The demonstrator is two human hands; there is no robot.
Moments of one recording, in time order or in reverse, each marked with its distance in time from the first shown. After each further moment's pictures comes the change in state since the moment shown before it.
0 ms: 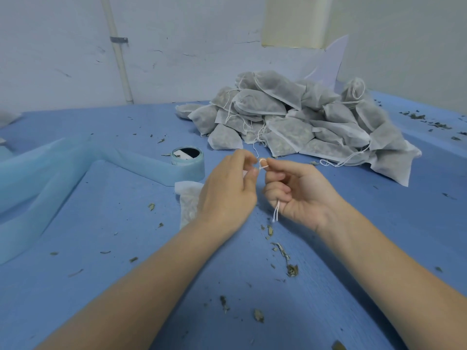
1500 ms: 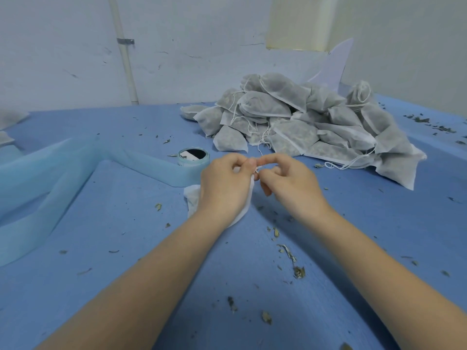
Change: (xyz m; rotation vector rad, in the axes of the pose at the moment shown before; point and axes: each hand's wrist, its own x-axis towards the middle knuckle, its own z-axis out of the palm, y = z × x) left_hand 0.013 -0.001 -0.008 -0.231 0.071 -0.233; right_hand 0.008 0.013 0.006 -1.141 0.251 -0.604
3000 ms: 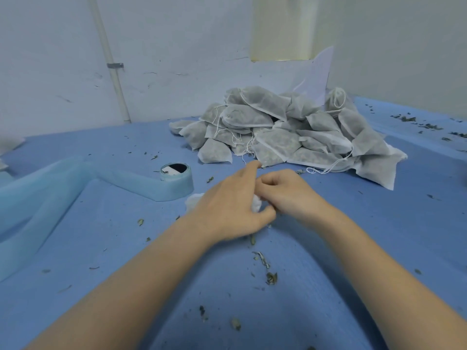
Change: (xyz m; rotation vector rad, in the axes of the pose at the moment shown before) left_hand -0.010 0.017 0.014 0.586 -0.384 0.436; right_hand 0.004 0.012 -0.036 0.004 -0.247 0.050
